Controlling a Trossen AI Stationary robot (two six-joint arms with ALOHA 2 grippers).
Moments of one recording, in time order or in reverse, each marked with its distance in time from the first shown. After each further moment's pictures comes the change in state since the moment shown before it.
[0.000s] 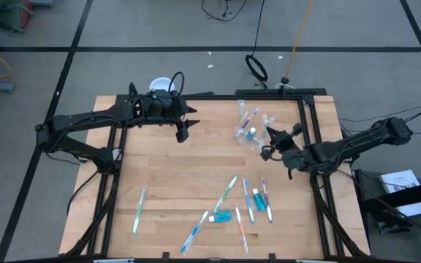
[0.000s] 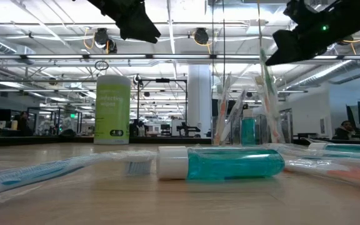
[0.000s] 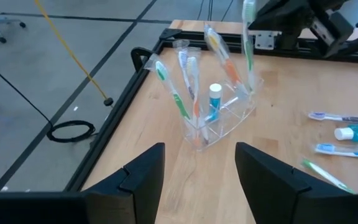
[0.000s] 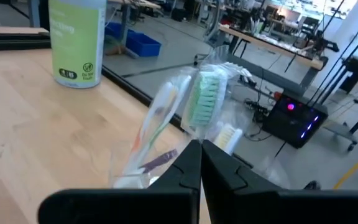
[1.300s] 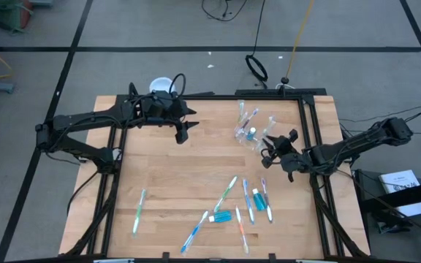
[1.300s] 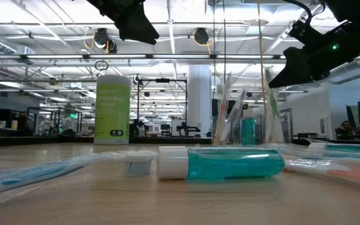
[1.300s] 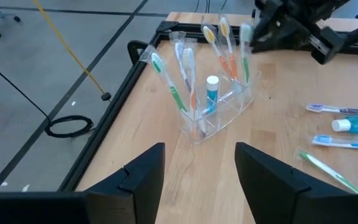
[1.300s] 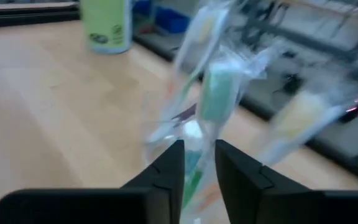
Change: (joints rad) left arm -0.003 0.000 0.000 -0.029 0.000 0.000; right arm 0.000 -0.007 -0.119 -0.001 -0.156 0.180
